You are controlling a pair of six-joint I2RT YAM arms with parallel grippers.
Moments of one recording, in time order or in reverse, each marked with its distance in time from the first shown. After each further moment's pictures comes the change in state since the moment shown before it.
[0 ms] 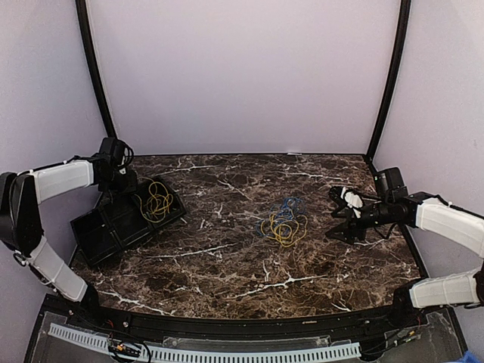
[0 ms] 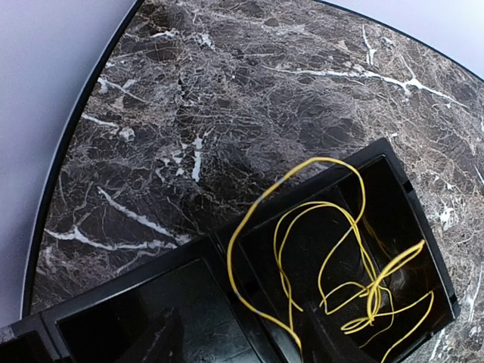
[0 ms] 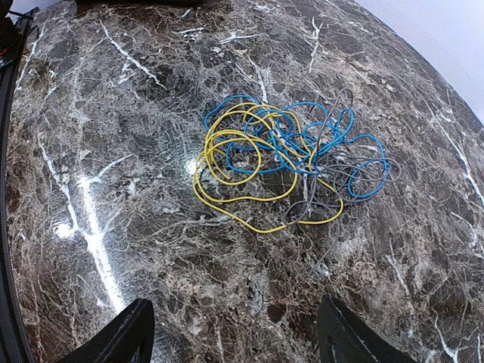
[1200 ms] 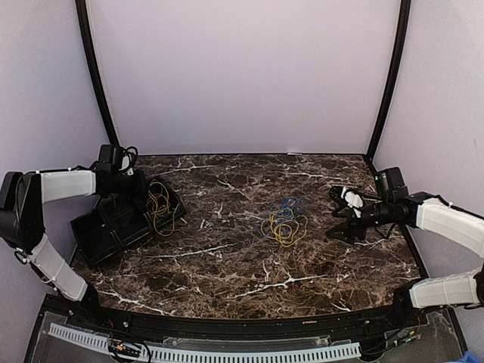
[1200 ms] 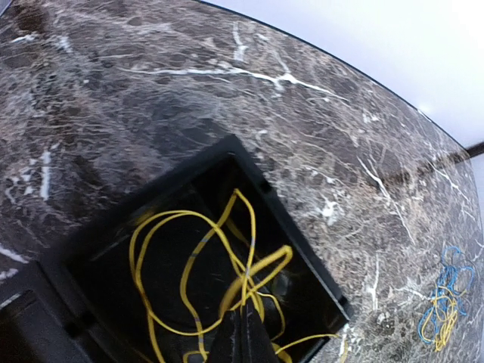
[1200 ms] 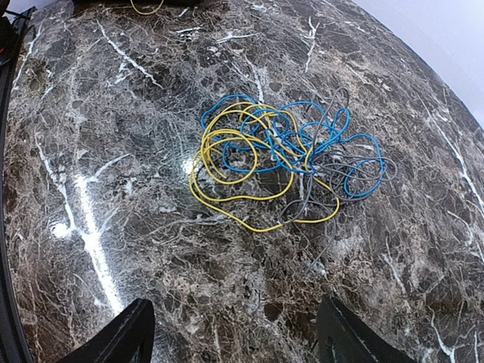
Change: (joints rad) left arm 0.041 0.039 -0.106 0.299 0.417 -0.070; right arm 0.000 -0.006 0.000 0.000 0.010 0.000
